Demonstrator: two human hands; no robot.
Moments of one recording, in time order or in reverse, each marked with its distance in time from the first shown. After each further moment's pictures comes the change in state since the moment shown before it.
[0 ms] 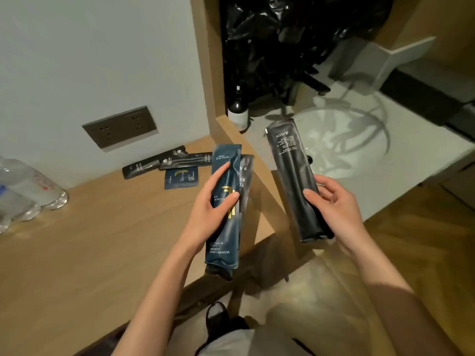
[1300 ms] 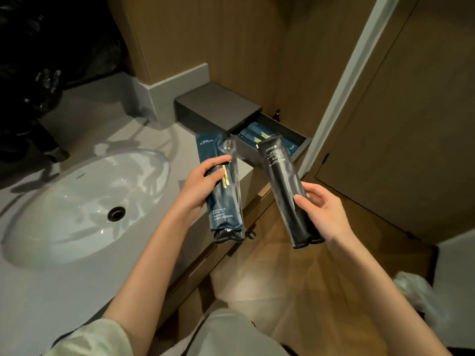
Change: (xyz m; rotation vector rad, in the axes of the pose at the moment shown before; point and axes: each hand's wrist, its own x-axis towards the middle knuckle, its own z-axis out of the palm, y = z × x) left_hand 0.224 0.106 0.600 -0.104 -0.283 -0.171; right_hand 0.132 0.018 -0.576 -0.213 0.343 0.056
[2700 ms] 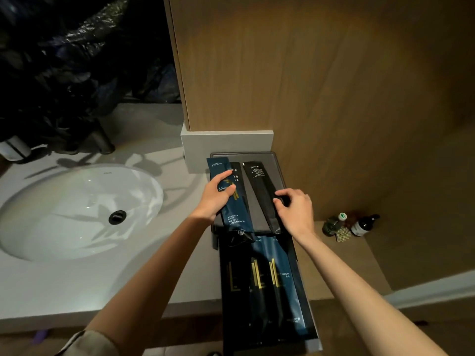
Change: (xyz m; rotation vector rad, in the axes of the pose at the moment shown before) left_hand 0.315 0.017 0.029 -0.056 0.811 -0.076; right_hand 0.468 -0.061 0.107 -0.484 -0.494 -0.591
